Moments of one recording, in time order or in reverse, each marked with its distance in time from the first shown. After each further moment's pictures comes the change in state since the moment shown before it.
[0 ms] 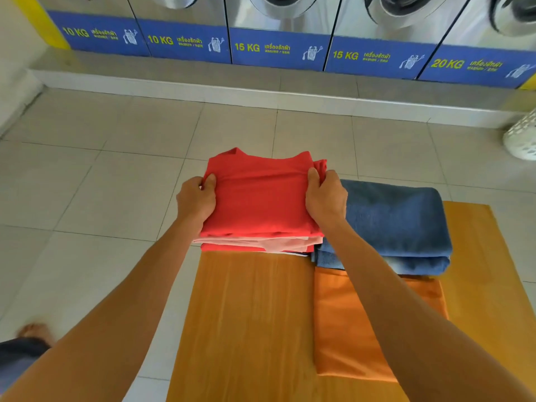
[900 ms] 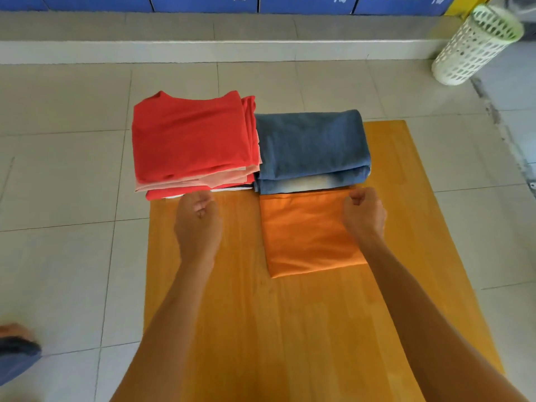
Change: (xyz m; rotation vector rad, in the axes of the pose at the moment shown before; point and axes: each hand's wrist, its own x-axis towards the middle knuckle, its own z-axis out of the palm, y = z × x) left_hand -0.213 0.002 0.028 -0.305 -0.079 -0.056; right_hand -0.117 0.164 -0.153 -0.120 0.238 0.286
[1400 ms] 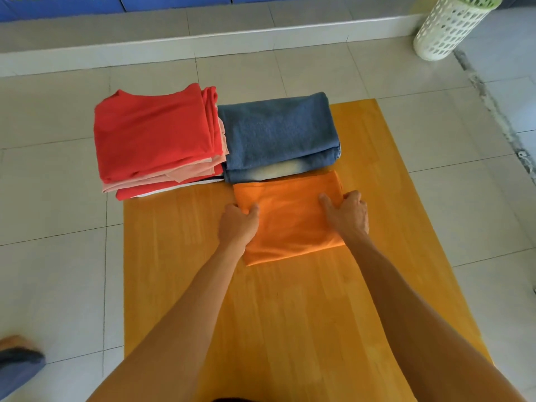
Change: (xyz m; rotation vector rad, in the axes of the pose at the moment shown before) left_hand -0.026 -0.035 0.106 0.433 -0.374 -0.193; right_hand 0.009 0.058 -0.013 -0.172 -0.131 0.188
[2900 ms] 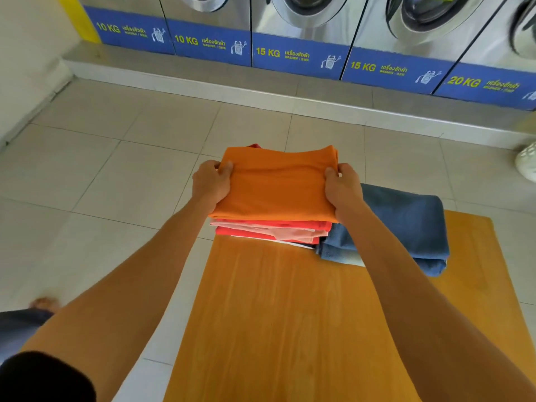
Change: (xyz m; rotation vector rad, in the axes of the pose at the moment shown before) left_hand 0.135 0.013 -0.249 -0.100 0.466 0.148; right_hand -0.030 -0.293 0.079 0.343 -0.303 -0.449
